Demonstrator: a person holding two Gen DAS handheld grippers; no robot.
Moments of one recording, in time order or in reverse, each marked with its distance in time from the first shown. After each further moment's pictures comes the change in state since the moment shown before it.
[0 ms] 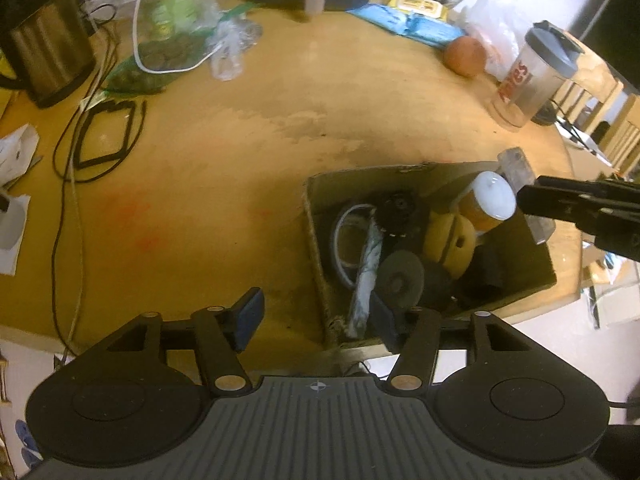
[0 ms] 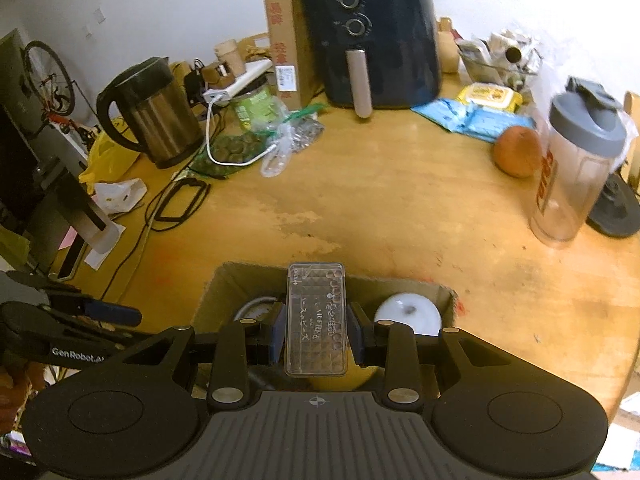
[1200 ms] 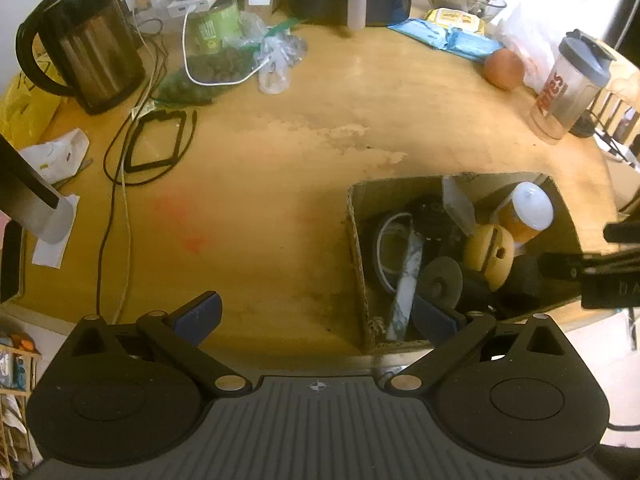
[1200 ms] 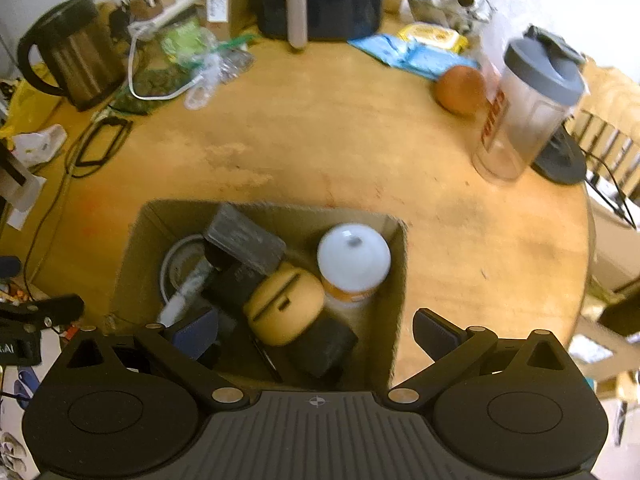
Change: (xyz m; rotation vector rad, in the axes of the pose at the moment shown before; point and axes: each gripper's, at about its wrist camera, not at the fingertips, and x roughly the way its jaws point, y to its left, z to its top) left arm -0.010 -0.004 -0.007 -0.020 -0.049 0.149; right arm 0.025 0.006 -0.012 0.044 0.218 -0.268
